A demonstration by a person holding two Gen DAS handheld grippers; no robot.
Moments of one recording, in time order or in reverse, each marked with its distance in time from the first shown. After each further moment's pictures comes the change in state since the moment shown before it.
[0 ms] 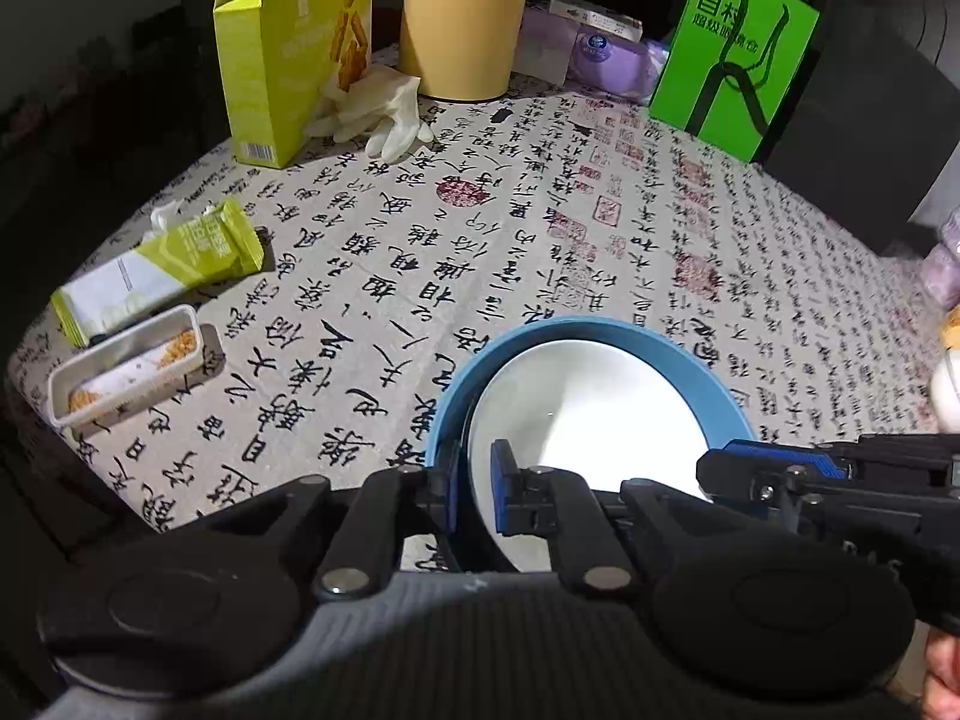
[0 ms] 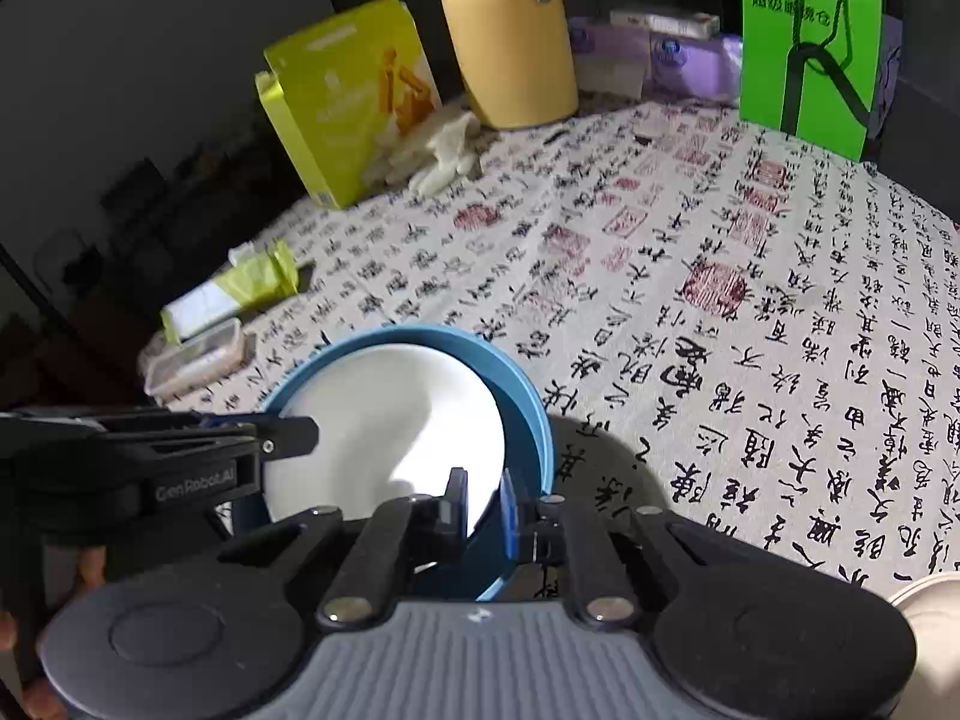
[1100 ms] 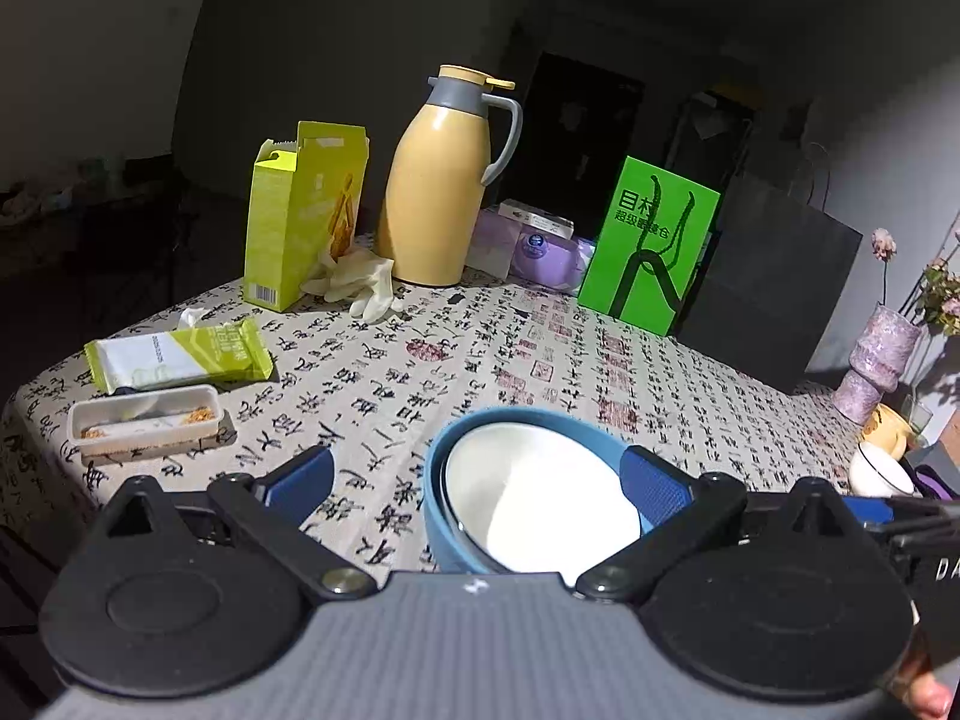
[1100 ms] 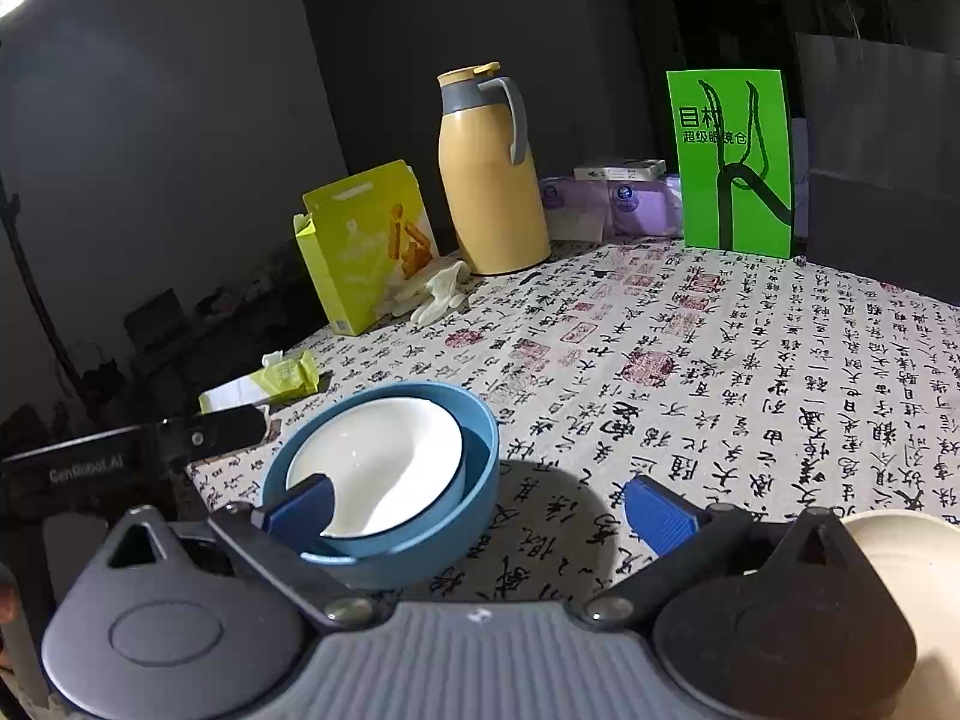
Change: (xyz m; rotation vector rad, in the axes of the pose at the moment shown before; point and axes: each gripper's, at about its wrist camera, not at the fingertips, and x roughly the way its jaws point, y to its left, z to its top) left arm -0.060 0.020 -0.082 -0.013 -0.472 -0.135; right arm -0.068 -0.020 -0.085 -0.010 -0.366 -0.002
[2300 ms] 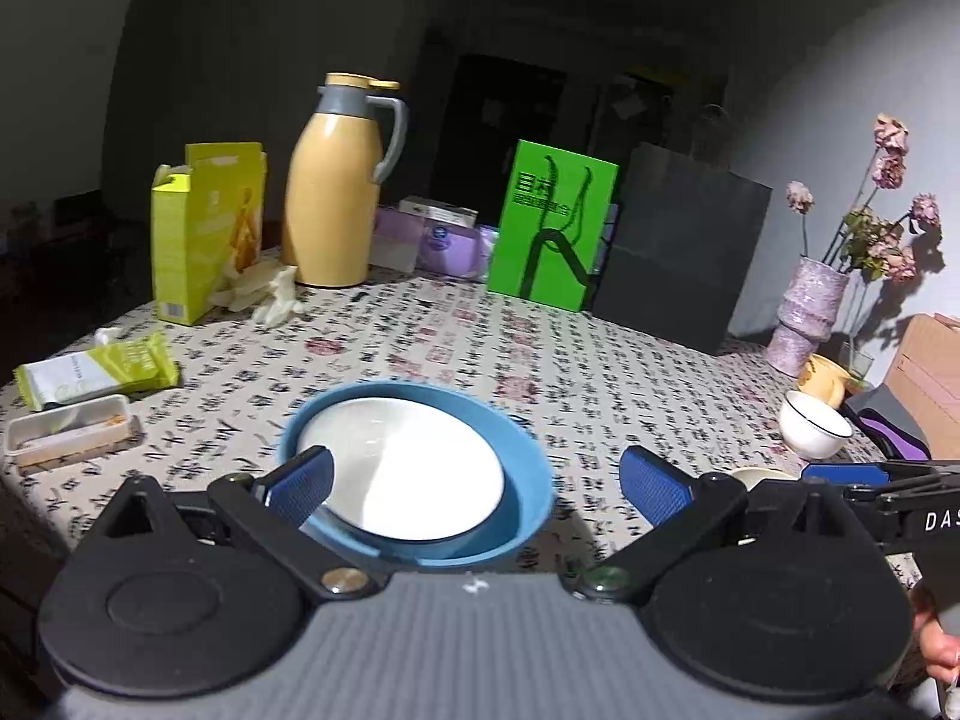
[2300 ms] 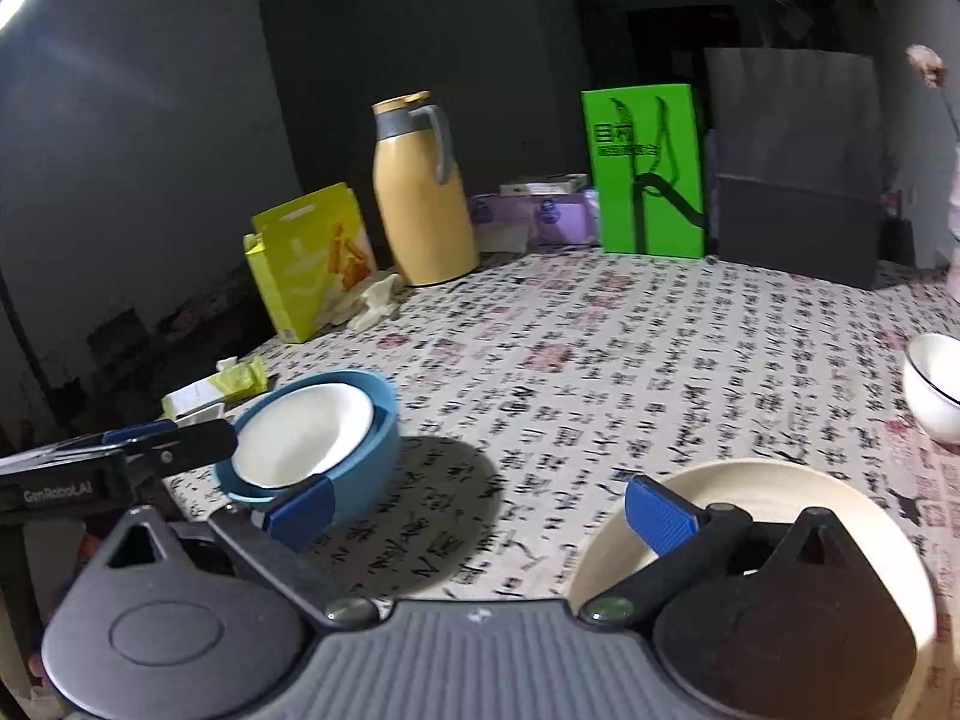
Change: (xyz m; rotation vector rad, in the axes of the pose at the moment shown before) left arm -0.013 -0.063 -0.020 0.114 0.000 -0.120; right arm -0.065 -0.041 -0.023 0.042 -0.039 -0.097
